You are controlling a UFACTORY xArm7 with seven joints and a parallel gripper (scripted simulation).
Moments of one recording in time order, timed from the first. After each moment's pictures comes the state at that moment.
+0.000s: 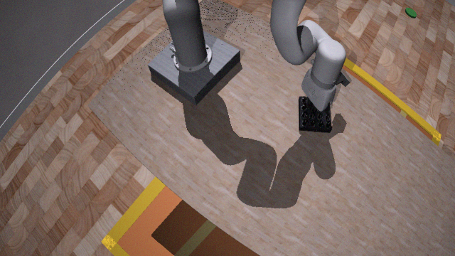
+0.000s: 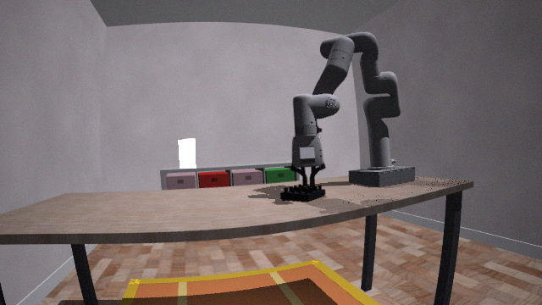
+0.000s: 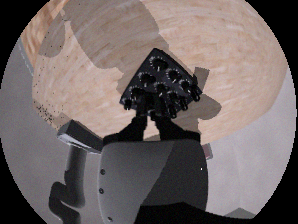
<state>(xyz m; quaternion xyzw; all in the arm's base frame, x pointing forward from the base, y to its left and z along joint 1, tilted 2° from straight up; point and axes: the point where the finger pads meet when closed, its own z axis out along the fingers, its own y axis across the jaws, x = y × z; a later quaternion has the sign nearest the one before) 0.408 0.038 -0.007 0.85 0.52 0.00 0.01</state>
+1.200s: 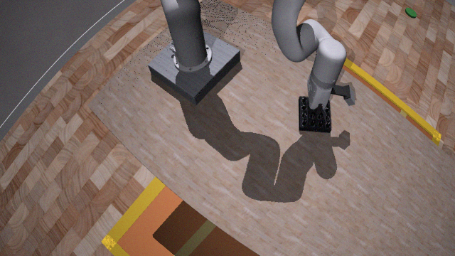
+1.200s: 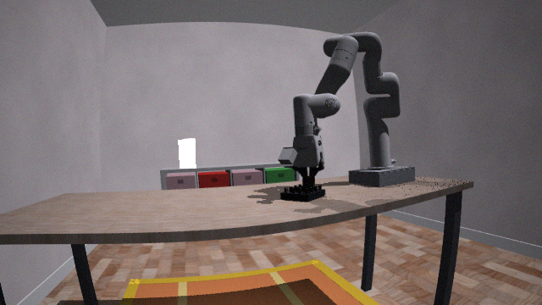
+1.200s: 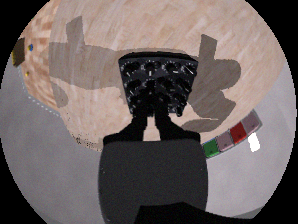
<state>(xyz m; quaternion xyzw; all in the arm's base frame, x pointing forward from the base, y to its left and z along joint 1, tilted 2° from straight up) 0.408 0.039 -0.007 0.97 0.23 0.00 0.02</state>
